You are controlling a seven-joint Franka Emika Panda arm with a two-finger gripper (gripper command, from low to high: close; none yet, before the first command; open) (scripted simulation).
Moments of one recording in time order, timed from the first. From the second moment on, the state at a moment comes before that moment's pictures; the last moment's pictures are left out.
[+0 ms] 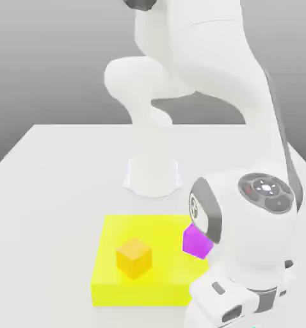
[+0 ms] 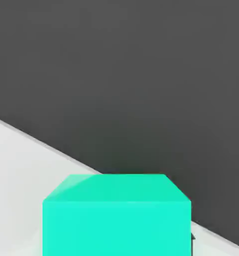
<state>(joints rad) 0.18 0.55 0.07 -2.18 -0.09 2.73 0.62</state>
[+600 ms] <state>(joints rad) 0.32 -0.06 0.28 -2.70 0.14 2.65 0.51</state>
